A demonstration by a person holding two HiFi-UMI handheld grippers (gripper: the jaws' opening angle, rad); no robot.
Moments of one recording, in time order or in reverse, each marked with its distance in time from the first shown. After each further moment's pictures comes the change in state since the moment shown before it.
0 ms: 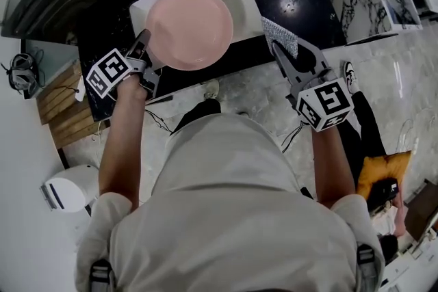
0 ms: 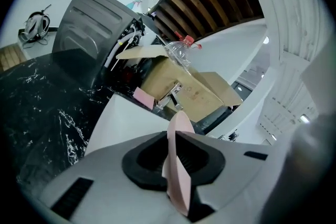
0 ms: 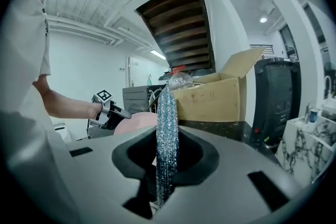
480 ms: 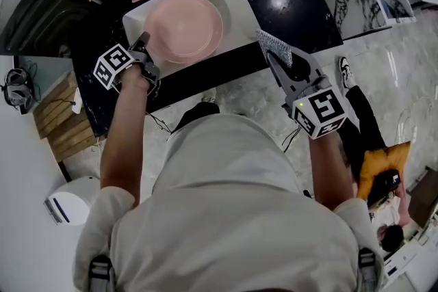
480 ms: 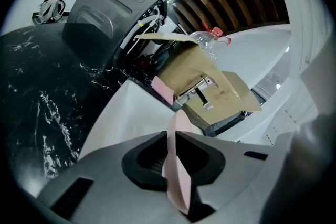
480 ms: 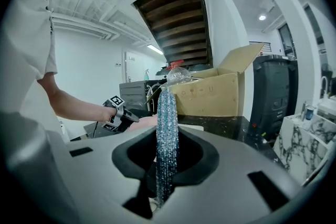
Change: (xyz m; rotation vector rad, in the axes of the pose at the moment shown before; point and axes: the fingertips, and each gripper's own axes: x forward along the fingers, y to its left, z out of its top) left arm 0.064 0.068 -0.003 -0.154 0.061 0.084; right arm 0.010 0.008 -0.009 0.009 0.059 -0.033
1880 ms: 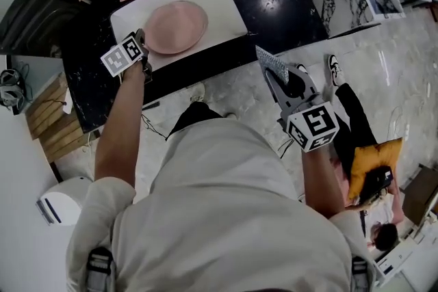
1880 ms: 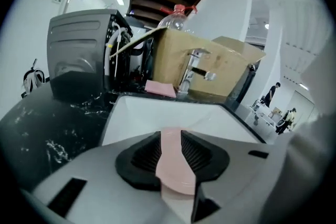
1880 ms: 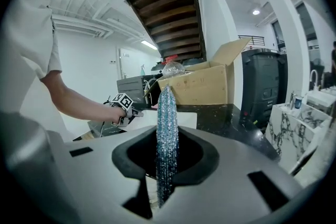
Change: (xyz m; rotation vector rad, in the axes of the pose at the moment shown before) left arm 0.025 0.016 -0.016 0.494 -0.014 0.252; right arm -0.062 0.000 -0.042 0.058 0.065 -0.044
